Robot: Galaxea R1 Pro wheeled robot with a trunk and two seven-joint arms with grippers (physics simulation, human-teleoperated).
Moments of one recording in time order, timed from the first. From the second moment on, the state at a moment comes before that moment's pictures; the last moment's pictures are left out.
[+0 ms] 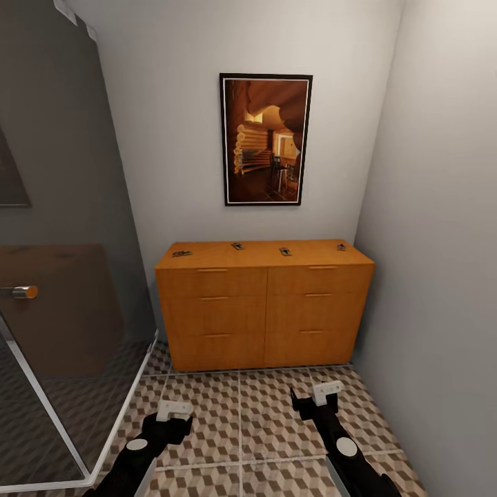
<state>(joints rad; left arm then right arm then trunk) -0.27 0.01 -0.10 -0.94 -0.01 0.30 0.02 -0.37 0.03 0.16 -0.72 0.07 -0.18 -0.06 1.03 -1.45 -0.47</state>
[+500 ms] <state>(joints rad) -0.27 0.01 -0.11 -0.94 -0.01 0.30 0.02 -0.37 0.03 0.16 -0.72 0.07 -0.18 -0.06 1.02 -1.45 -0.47</state>
